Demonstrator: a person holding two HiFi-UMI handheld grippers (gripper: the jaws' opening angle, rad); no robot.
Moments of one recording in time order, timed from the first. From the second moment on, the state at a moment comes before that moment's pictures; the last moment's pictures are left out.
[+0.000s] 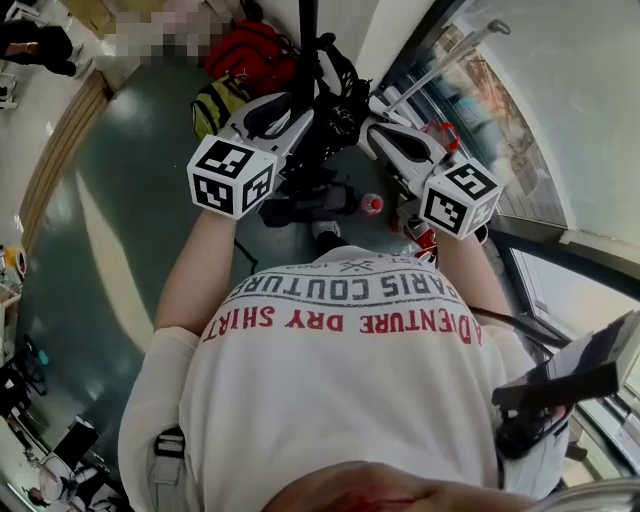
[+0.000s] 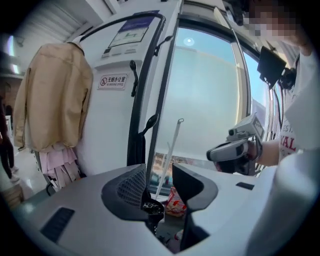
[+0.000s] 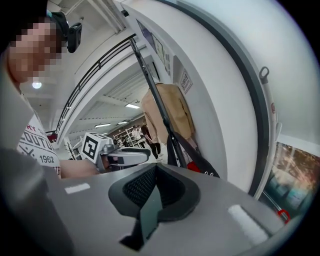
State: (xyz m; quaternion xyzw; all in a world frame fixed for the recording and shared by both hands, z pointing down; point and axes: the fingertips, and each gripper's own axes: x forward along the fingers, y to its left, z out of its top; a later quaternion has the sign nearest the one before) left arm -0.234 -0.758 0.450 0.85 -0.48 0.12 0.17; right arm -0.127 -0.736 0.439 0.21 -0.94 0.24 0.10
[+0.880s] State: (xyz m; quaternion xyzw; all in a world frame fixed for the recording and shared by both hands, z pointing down) left arm -0.242 -0.845 0.529 0.82 -0.52 0.16 0.20; right arm -0.083 -0.745 0.479 0.25 -0.92 0.28 0.11
